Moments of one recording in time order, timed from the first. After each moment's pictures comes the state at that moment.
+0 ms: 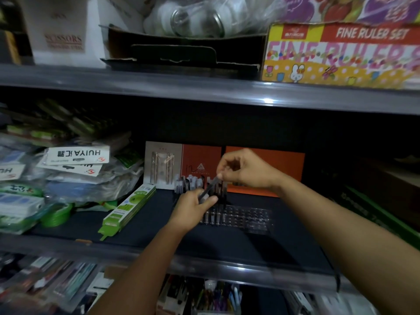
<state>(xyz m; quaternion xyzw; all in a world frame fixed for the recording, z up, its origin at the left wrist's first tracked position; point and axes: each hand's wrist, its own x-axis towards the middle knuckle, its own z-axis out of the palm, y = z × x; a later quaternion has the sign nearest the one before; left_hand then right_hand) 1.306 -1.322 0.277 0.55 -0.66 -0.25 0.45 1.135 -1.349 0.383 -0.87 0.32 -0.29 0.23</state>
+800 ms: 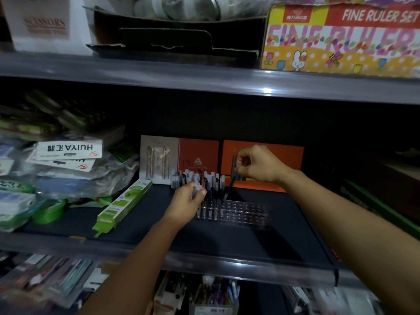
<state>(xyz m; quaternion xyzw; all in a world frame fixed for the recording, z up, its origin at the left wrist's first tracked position) 1.311 -1.330 0.272 0.56 -0.66 -0.24 0.45 1.105 -1.383 0.371 -0.86 0.44 -0.26 0.08</state>
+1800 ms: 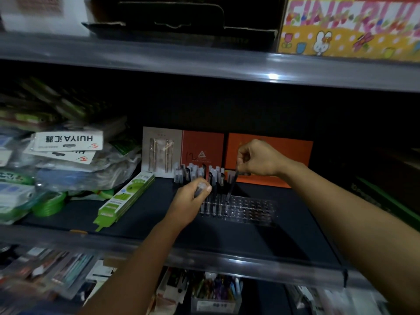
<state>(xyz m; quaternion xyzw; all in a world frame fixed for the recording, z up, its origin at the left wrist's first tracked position) 1.318 -1.344 0.248 0.49 -0.69 -0.22 0.49 1.122 -1.390 0.374 -0.85 0.48 -0.19 0.10</state>
